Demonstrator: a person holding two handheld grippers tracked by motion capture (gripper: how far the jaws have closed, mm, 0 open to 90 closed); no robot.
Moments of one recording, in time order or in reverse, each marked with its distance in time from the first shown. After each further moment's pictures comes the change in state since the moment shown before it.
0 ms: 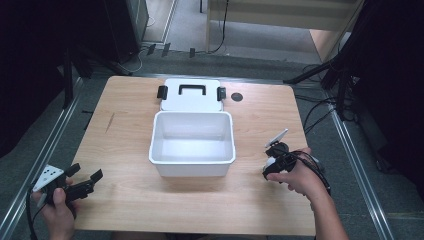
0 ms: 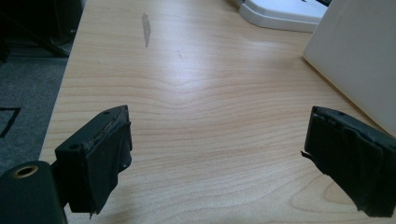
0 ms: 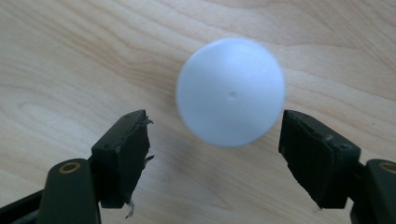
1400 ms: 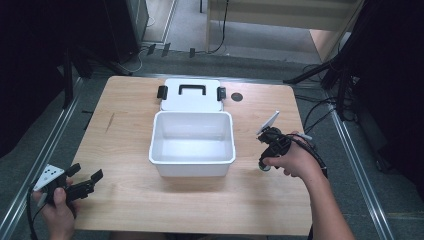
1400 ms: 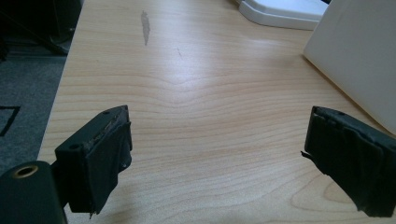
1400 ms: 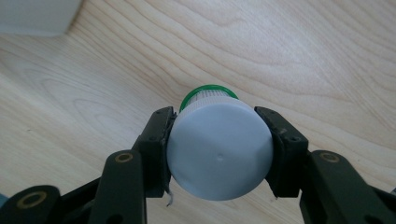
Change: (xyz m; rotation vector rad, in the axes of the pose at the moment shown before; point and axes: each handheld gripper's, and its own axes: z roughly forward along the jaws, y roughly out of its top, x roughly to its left) left arm 0.000 0.000 0.001 0.010 -0.001 0.002; right arm 0.008 0.040 -0.037 0.043 0.107 -0.097
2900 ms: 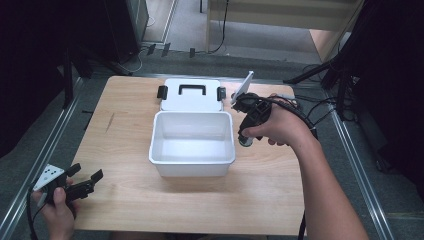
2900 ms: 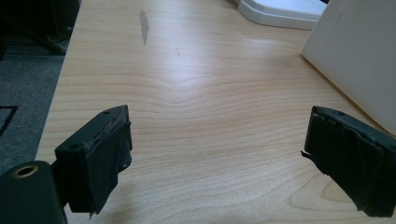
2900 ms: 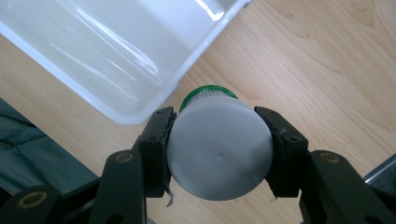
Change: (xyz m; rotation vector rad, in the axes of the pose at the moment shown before) left arm 0.000 0.000 0.000 0.002 -0.007 -0.001; right arm 0.059 0.067 -0.104 -0.008 -0.002 -0.165
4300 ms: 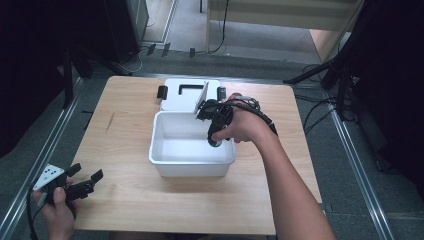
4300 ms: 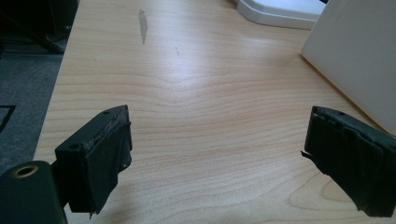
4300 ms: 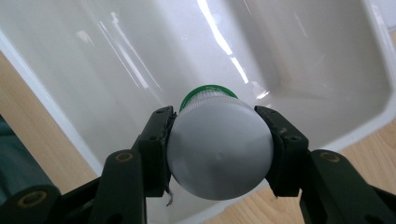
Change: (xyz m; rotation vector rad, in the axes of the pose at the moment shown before) left arm 0.000 0.000 0.000 0.001 -0.005 -0.005; right arm 0.049 0.059 0.045 -0.037 0.004 -0.327
